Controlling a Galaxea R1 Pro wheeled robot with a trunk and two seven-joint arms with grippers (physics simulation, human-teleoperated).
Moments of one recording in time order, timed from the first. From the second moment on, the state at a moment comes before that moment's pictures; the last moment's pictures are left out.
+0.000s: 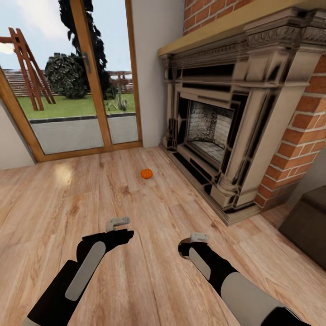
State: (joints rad) left arm -0.43 0.08 -0.29 -1.50 0.77 0.83 0.60; right arm -0.73 0.09 0.51 -0.52 -0.63 0.40 -0.39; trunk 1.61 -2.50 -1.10
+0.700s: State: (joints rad) left arm -0.43 0.08 -0.29 -1.50 0.77 0.83 0.60; right arm -0.73 0.09 0.51 -0.52 -0.64 0.40 -0.39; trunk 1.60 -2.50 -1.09
